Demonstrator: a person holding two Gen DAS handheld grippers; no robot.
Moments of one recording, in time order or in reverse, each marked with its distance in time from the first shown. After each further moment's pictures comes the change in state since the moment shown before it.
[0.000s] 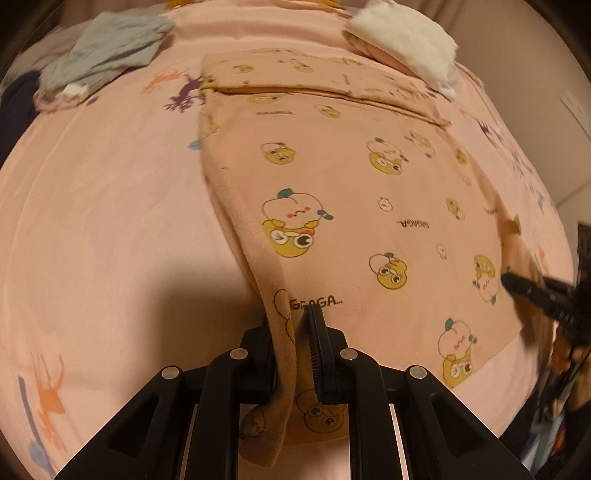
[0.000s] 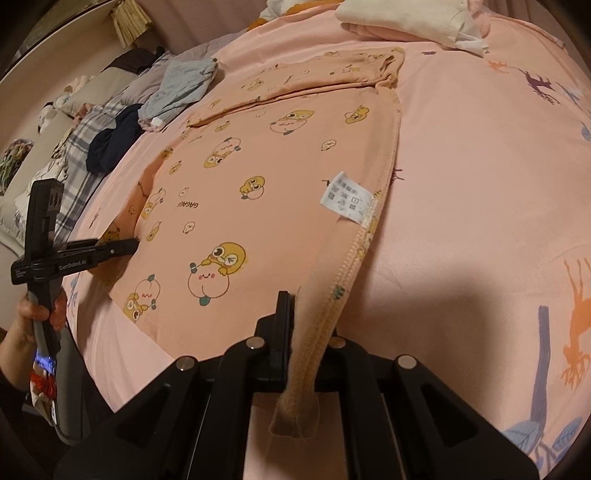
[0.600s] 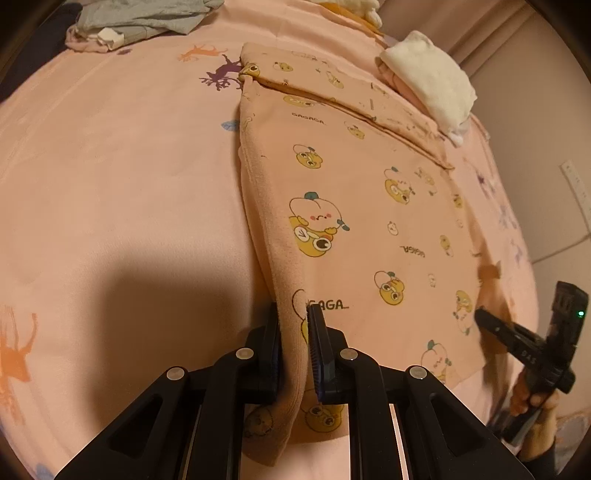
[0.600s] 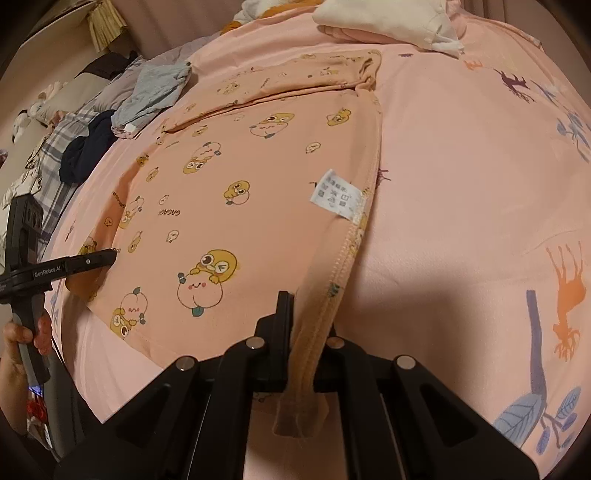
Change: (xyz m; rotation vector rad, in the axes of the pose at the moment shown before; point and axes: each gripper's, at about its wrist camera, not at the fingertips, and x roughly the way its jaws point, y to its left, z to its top) left arm -0.003 0.027 -0.007 -0.222 -0.038 -0.126; right arm 0.001 0.011 0.001 0.048 -0.029 -0.125
